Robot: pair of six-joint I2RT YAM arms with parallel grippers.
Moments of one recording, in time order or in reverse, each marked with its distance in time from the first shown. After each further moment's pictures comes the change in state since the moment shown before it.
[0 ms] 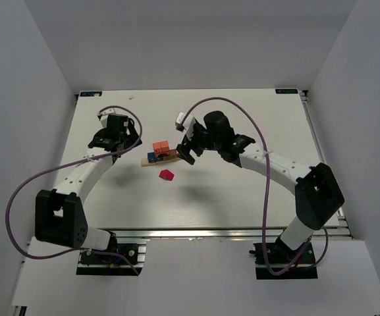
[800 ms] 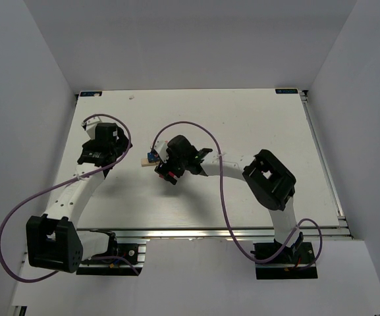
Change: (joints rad) left arm 0.059 -0.214 -0.143 0.038 -0.056 -0.085; right arm 0.182 0.402 0.132 -0.045 0.235 0.127
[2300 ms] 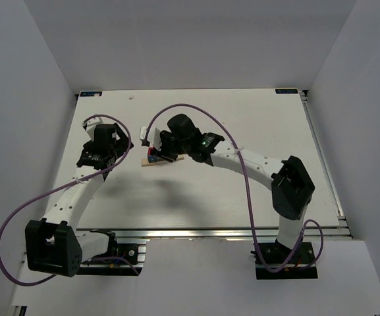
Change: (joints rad) left arm 0.000 -0.031 -0.024 0.030 0.047 0.005; right arm 0.017 -0.183 0.172 -0.128 -0.132 -0.304
